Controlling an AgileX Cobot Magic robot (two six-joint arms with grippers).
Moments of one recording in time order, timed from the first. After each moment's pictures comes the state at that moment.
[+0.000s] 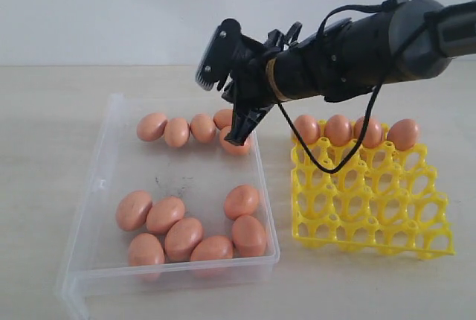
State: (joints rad) left arm -0.05 0.00 0.00 0.25 0.00 -0.17; right arm 0.42 1.96 -1.28 -1.75 -0.09 0.97
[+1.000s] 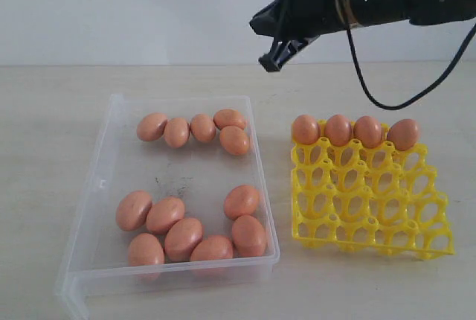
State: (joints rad) left arm -0.05 0.00 0.00 0.25 0.00 -0.17; right arm 0.21 1.79 -1.31 -1.74 -0.38 1.09
